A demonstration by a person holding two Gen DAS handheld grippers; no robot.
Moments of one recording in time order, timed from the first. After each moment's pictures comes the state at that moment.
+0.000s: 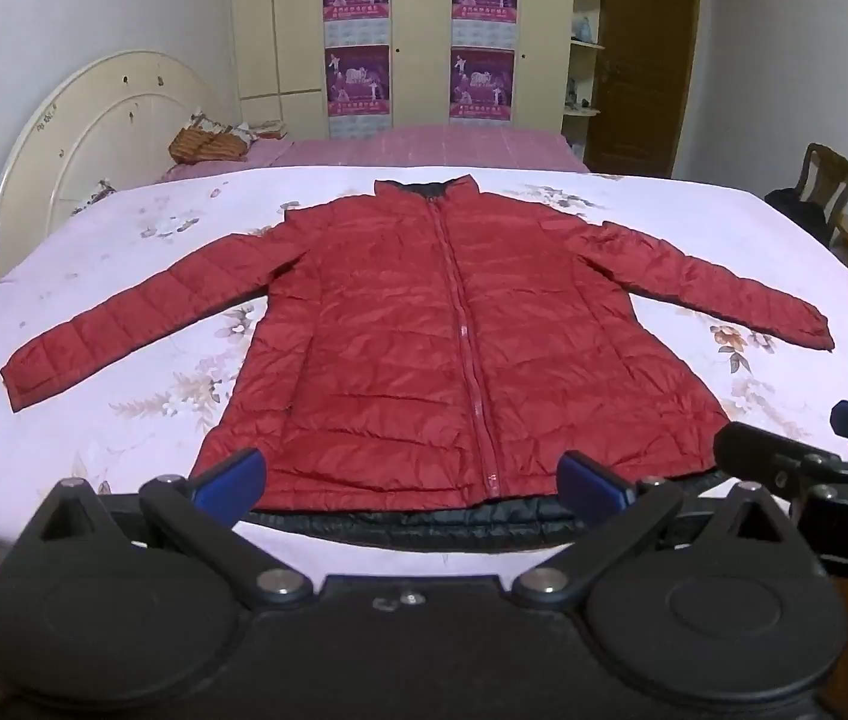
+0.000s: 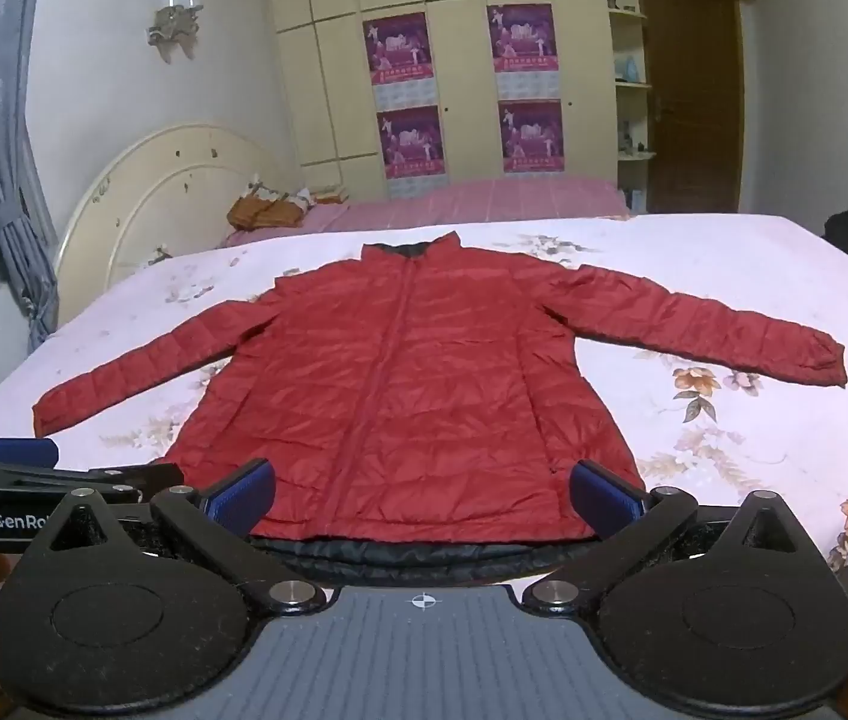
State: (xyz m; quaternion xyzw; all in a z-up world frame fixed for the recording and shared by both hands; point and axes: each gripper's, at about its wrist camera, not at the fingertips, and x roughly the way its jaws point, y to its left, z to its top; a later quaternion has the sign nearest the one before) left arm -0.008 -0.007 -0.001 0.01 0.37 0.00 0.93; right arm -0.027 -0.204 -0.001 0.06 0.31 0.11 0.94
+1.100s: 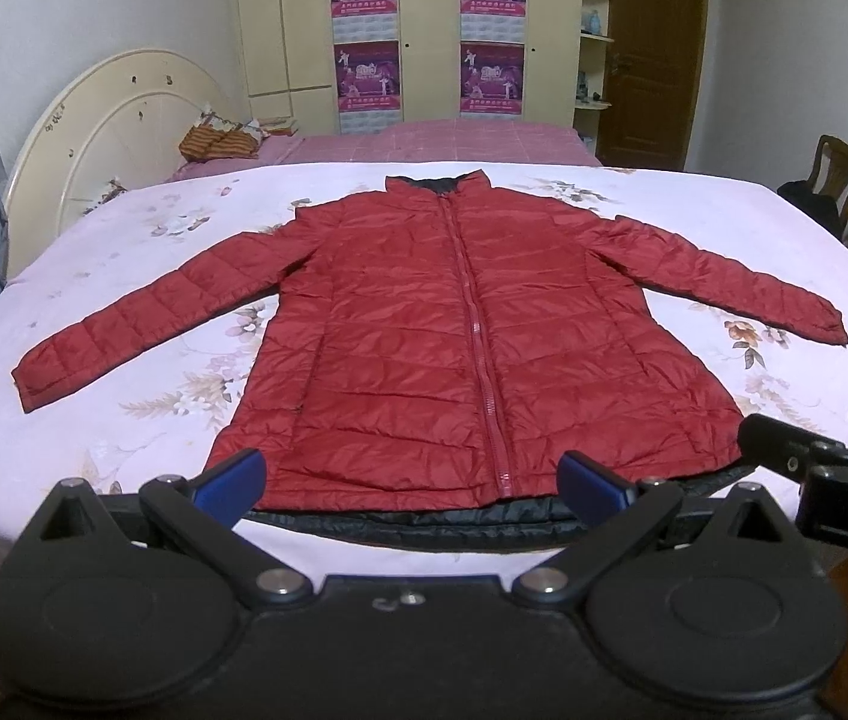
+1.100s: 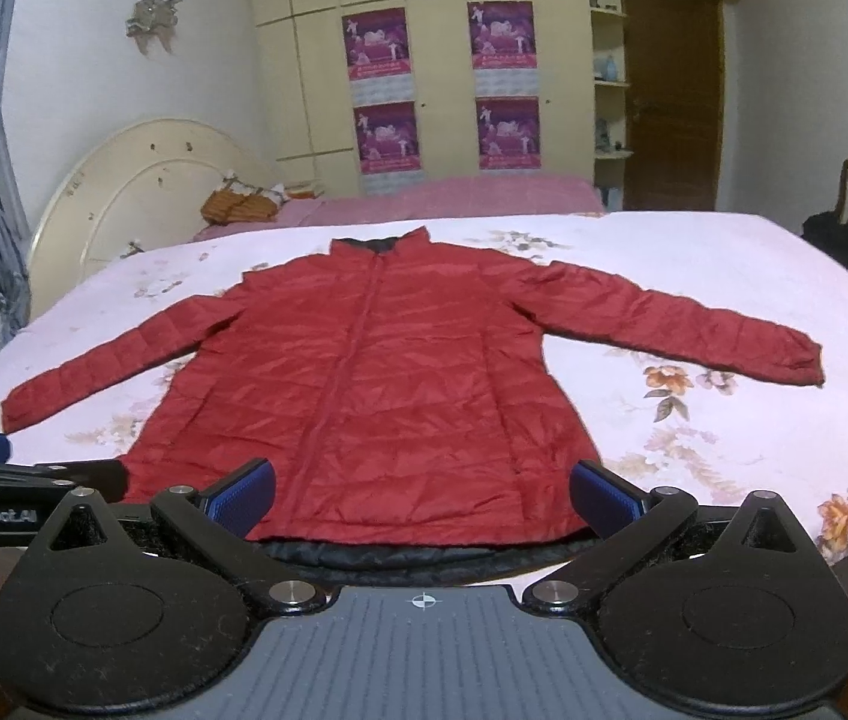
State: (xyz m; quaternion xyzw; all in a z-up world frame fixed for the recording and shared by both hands) left arm -0.004 -0.010 -0.002 0.02 0.37 0.01 0.93; right arm -0.018 -0.215 -0.009 0.06 0.31 0.08 0.94
